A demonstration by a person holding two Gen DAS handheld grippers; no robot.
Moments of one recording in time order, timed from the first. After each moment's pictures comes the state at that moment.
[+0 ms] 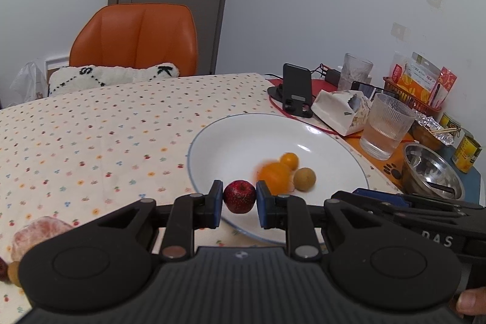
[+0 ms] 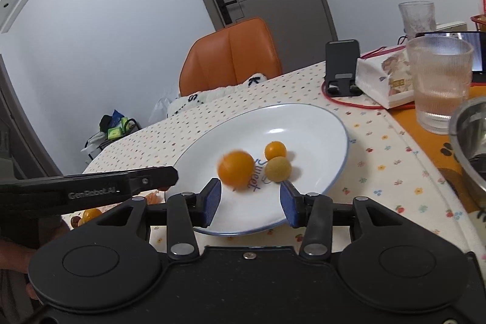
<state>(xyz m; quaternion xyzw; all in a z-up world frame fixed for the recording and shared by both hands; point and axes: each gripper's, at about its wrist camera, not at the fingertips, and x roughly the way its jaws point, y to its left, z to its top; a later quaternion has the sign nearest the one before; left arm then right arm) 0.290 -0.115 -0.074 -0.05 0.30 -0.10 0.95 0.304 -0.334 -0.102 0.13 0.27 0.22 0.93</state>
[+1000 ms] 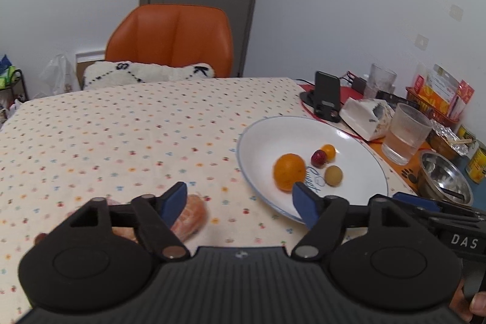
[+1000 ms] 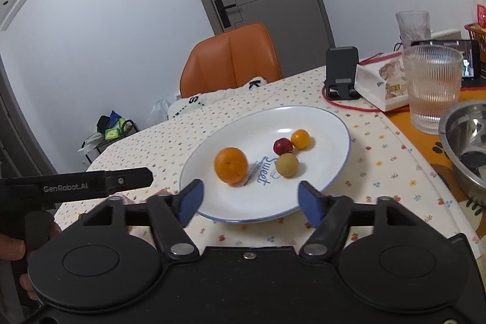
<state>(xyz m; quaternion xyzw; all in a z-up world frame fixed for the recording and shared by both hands) 0.258 -0.080 -0.058 -0.06 0.30 -0.04 0.95 0.282 -0.324 -0.090 0.12 0.26 0.22 0.93</state>
